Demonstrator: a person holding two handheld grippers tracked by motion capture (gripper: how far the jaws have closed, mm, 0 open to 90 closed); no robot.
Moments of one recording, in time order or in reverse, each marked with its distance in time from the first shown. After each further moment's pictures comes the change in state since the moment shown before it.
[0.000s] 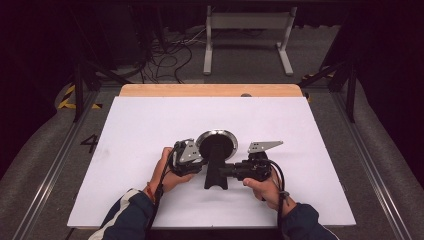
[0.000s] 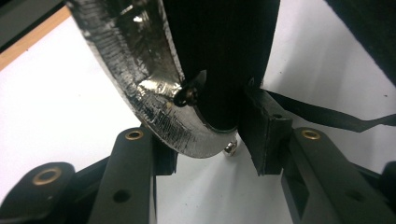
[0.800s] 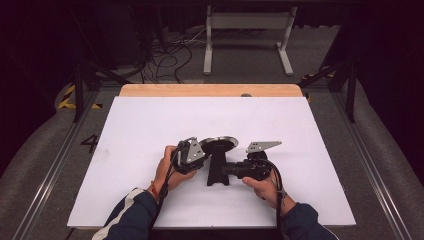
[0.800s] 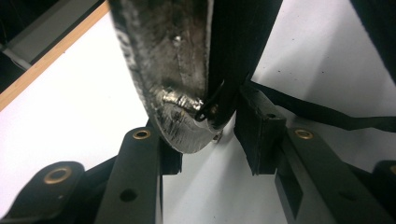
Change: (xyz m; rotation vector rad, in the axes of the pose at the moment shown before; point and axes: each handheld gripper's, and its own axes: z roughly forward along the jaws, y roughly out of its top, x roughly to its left) left arm -0.001 0.003 0.010 0.028 0.116 0.030; right arm -0.006 -0.003 0.003 0.043 -0.116 -0.009
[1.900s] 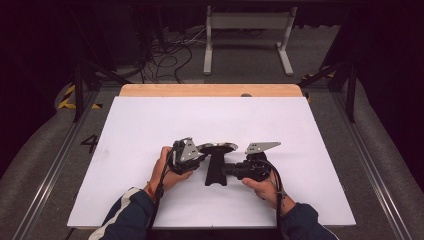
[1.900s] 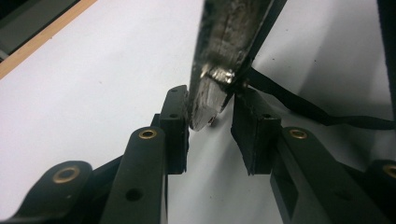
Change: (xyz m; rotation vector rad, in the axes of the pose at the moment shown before) left arm 0.008 -0.012 -0.005 -0.004 -0.060 -0.051; right arm 0.002 -0.001 0.001 0.012 -0.011 -0.022
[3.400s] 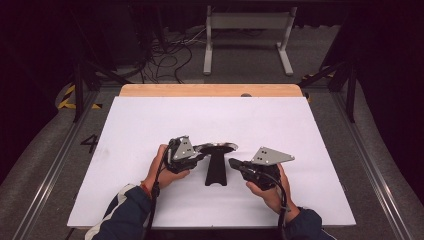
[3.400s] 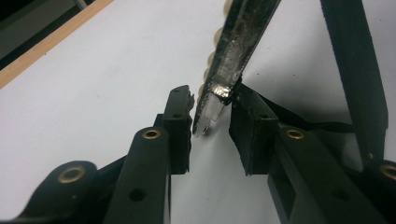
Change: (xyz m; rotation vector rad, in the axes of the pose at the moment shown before) left arm 0.005 0.003 -0.011 -0.056 -0.053 0.006; right arm 0.050 0.007 -0.032 -0.152 -0.274 -0.235
